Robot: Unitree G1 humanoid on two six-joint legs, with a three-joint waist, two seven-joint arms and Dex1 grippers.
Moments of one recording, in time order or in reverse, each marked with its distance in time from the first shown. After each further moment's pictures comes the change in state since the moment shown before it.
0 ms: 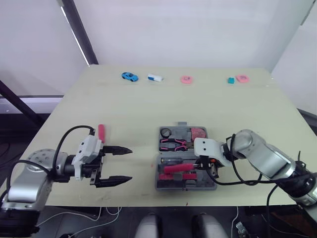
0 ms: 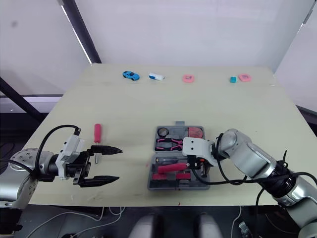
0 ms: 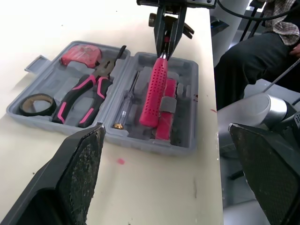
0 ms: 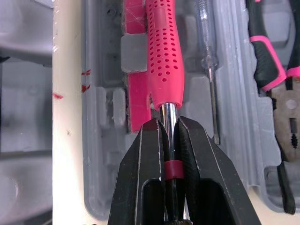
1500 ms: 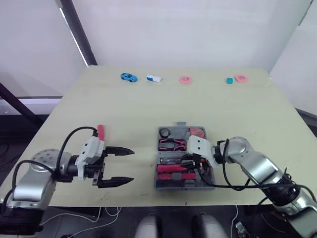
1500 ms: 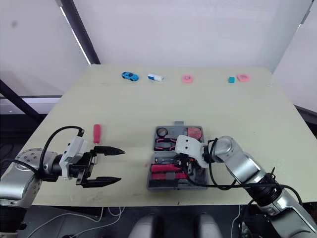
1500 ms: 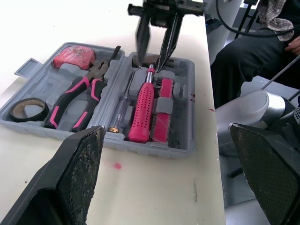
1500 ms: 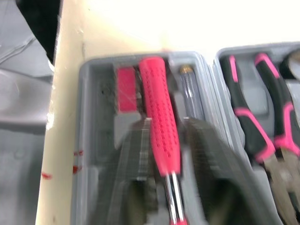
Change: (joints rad) left arm -0.022 -0.018 -0.032 0.030 0.019 -0.029 -0.009; right arm 0.165 0.170 -0.137 0.150 0.043 -0.327 -0.081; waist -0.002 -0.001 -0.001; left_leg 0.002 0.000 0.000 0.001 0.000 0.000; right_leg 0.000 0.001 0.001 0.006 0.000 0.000
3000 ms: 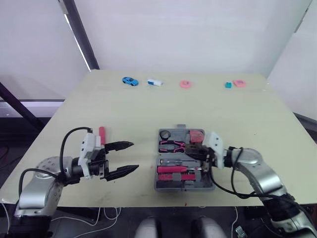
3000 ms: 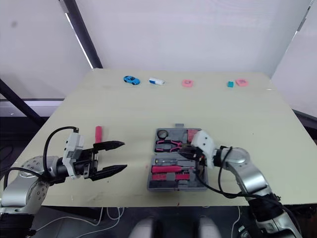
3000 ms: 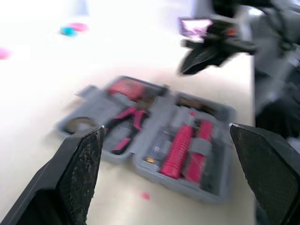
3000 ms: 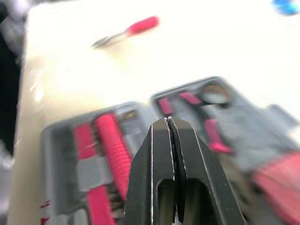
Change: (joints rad) left arm 0.069 -0.164 0.117 -0.034 -0.088 0.084 0.245; right arm 0.312 0.109 -0.414 -0.003 0.159 -0.219 -0.107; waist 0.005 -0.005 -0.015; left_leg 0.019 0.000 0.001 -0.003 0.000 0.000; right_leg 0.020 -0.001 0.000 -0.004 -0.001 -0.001
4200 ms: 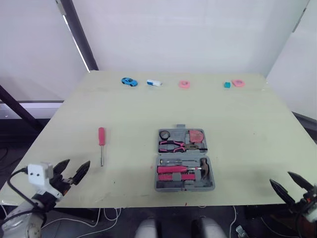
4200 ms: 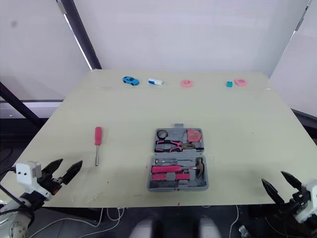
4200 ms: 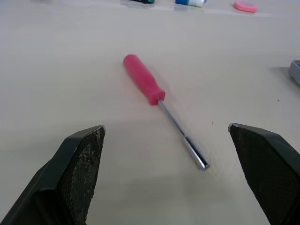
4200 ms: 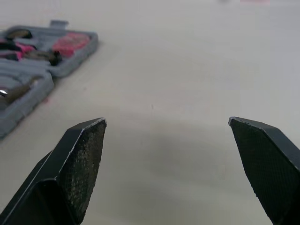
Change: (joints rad) left arm 0.106 -0.184 0.267 0.313 0.142 -0.145 0.531; right arm 0.574 -0.081 -0.566 0.136 0.279 -0.338 0.031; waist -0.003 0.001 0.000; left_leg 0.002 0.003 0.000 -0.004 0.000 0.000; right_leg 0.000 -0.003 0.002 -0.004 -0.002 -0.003
